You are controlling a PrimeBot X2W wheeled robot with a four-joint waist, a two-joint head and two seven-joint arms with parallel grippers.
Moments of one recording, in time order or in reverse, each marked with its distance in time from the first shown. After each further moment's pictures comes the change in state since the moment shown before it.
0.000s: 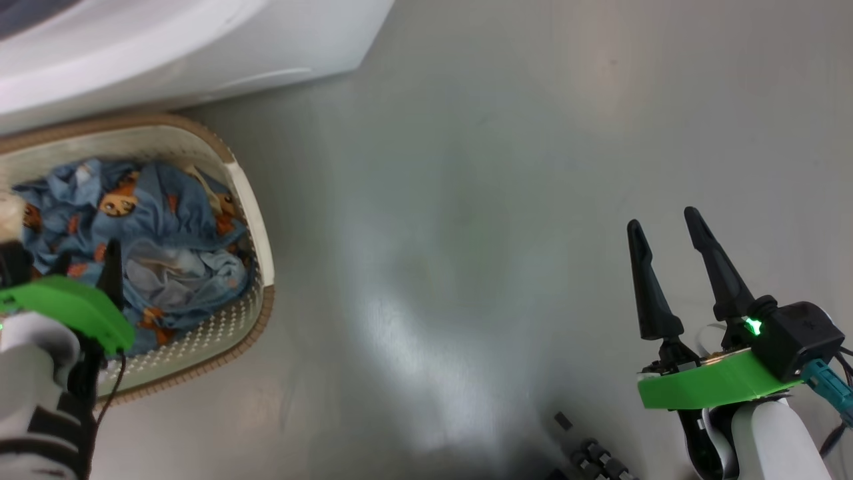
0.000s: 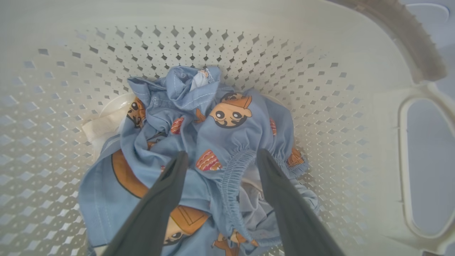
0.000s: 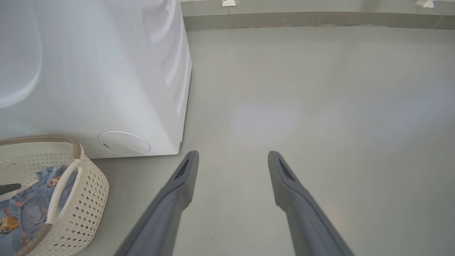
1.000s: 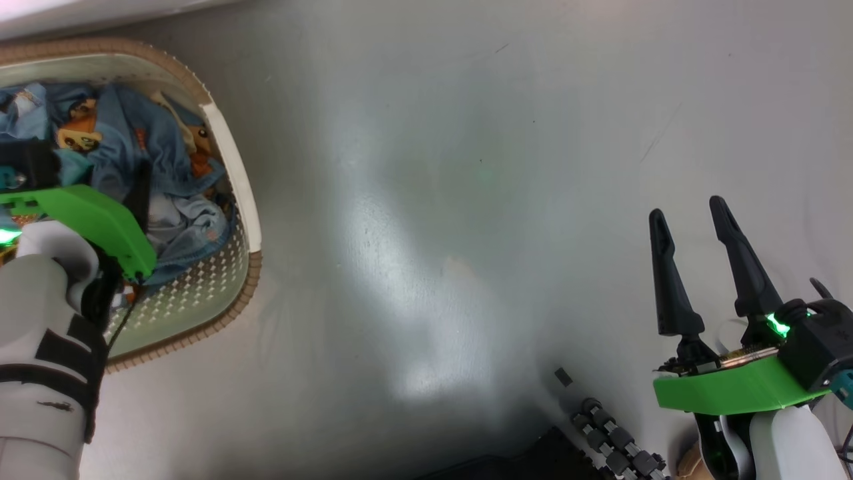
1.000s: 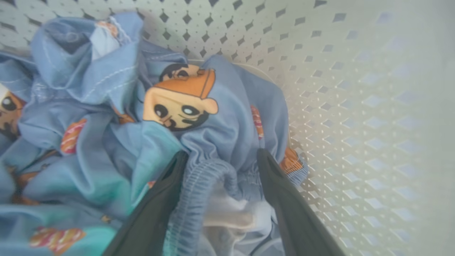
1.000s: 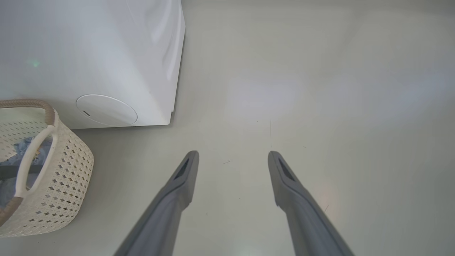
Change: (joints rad) left arm -0.188 -0.005 -0.286 -0.017 -0.178 -0.006 0.119; right arm 0.019 0.002 -0.024 -0.088 -0.001 0.000 -0.004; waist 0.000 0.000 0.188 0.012
